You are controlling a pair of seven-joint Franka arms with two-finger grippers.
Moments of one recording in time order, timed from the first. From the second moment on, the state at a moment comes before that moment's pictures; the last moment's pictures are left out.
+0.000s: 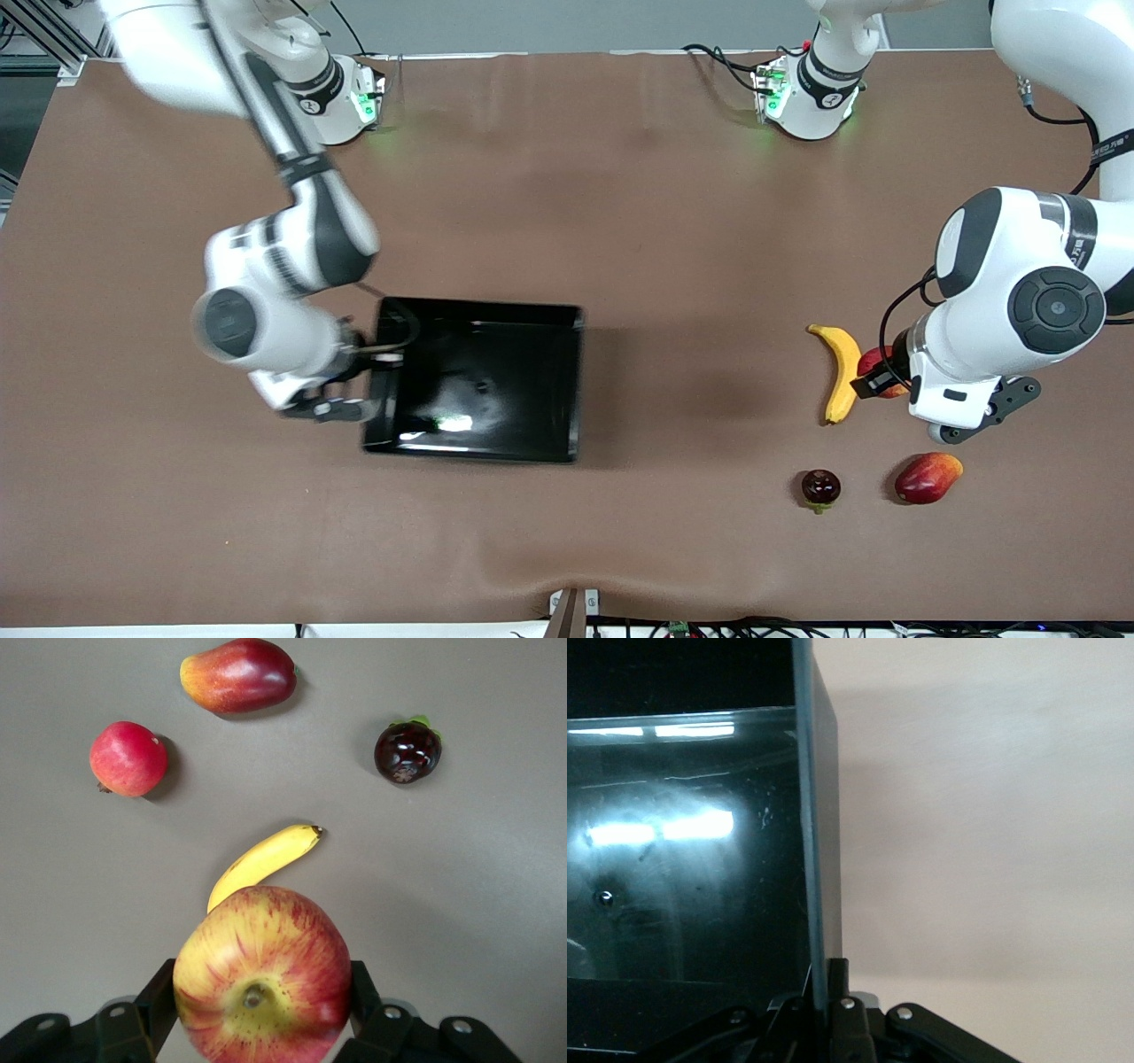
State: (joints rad) left arm 0.07 0.48 -0.32 -1.40 0.24 1.73 -0.78; right arm 0.35 0.51 0.02 -1.57 0.15 2.00 0.38
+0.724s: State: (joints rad) left arm 0.07 0.48 -0.32 -1.40 0.24 1.73 -0.78; right arm 0.68 0.60 0.02 -1.62 0.16 2.26 0.77
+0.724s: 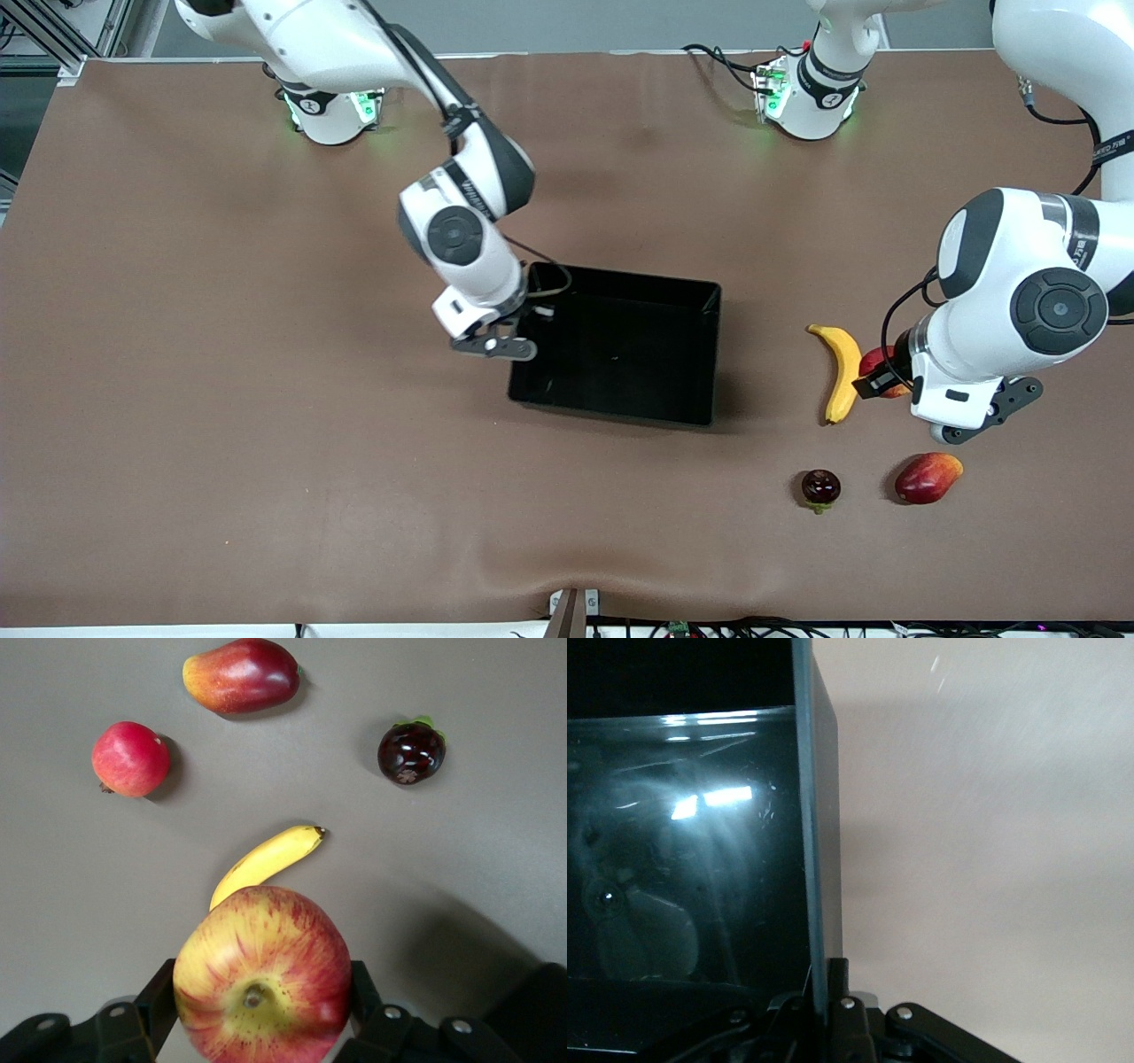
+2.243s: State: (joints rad) left arm 0.02 0.39 -0.53 -1.42 0.16 1.60 -1.09; right arm 0.51 0.33 -0.02 -1.68 0.16 1.98 0.47
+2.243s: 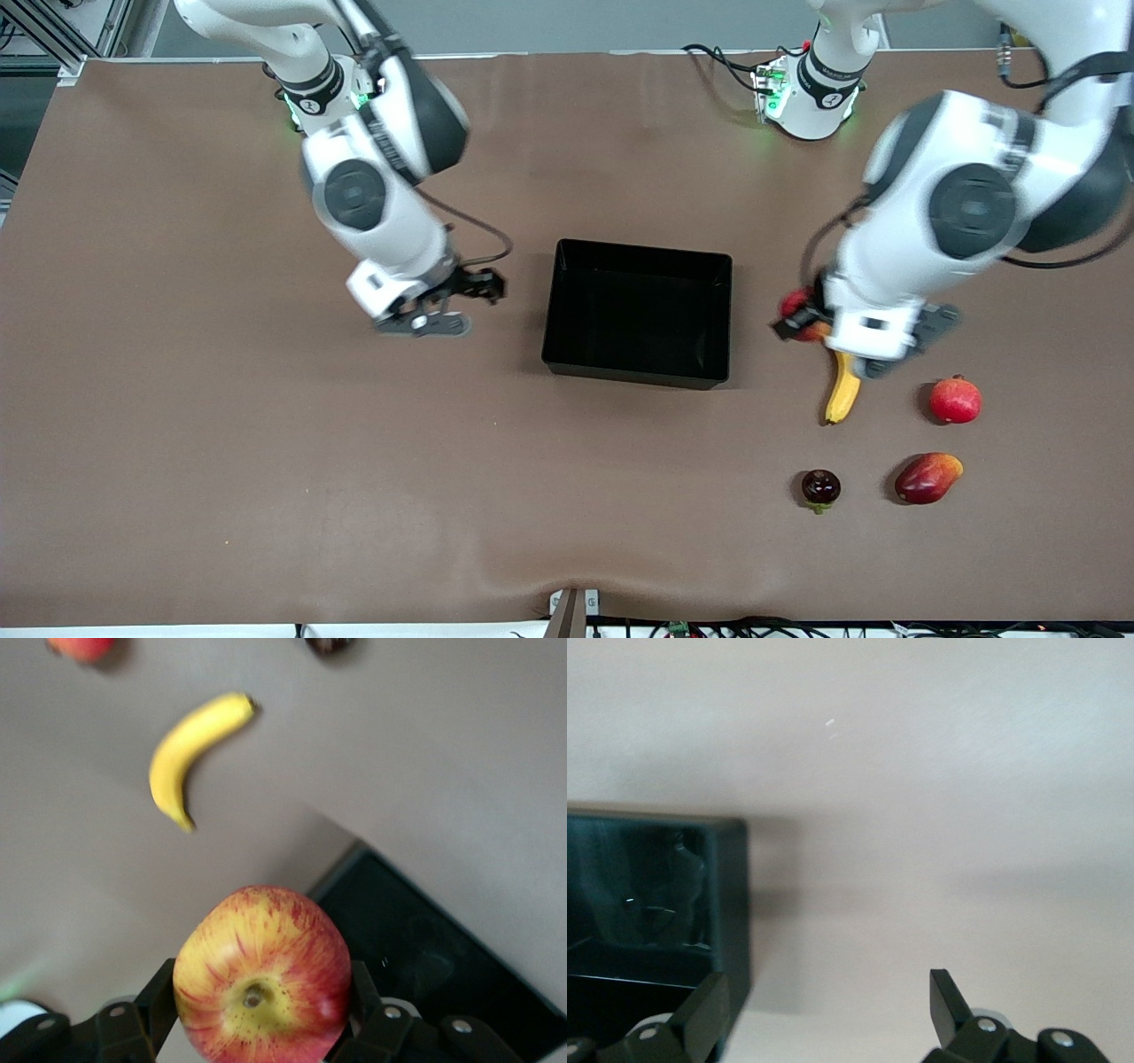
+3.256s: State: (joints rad) left arm -0.09 0.50 -0.52 -1.86 0.21 2.10 -1.31; right arm 0.24 0.17 -0.02 -1.68 0.12 1.83 0.13
